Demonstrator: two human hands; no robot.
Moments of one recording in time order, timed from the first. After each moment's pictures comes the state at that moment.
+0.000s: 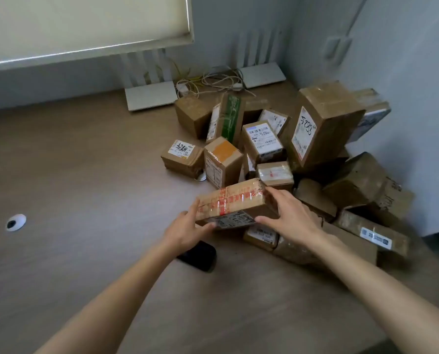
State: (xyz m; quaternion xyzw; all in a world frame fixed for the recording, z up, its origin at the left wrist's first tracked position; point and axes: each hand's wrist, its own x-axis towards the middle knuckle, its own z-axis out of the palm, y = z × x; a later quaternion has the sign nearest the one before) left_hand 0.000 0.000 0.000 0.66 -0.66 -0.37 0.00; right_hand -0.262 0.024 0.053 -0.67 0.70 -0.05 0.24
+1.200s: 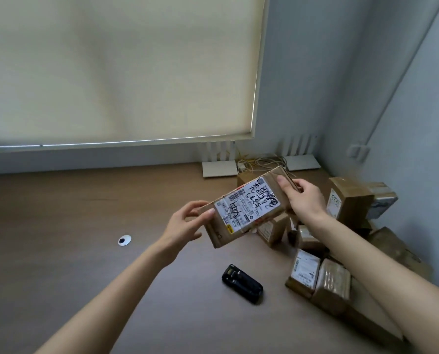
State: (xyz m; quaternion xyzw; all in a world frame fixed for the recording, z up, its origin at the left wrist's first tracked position) left_hand 0.159 0.122 0.253 0.56 -0.49 -0.50 0.44; right_hand -0.122 0.059 0.293 -0.54 0.66 -0.40 0.33
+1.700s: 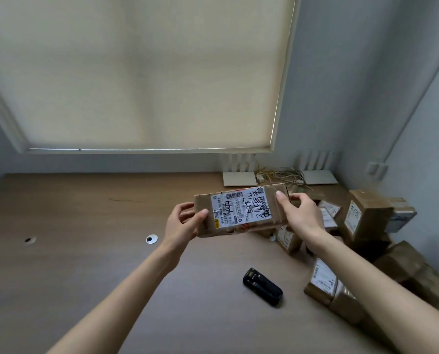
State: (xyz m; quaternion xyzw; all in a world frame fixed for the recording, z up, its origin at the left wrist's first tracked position) left_hand 0.224 0.193 0.278 0.57 -0.38 -0.45 0.57; right_hand -0.045 0.120 0.302 -0.57 0.67 -0.38 0.30
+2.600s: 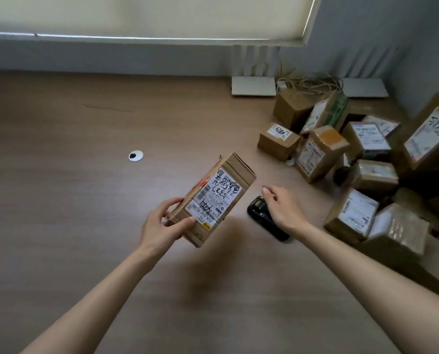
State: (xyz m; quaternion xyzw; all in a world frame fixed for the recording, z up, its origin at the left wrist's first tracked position) left_hand 0.238 0.204 0.012 0.69 -0.37 -0.44 0.44; right_hand -0.031 0.077 0.010 -0.70 0.62 -0.13 0.31
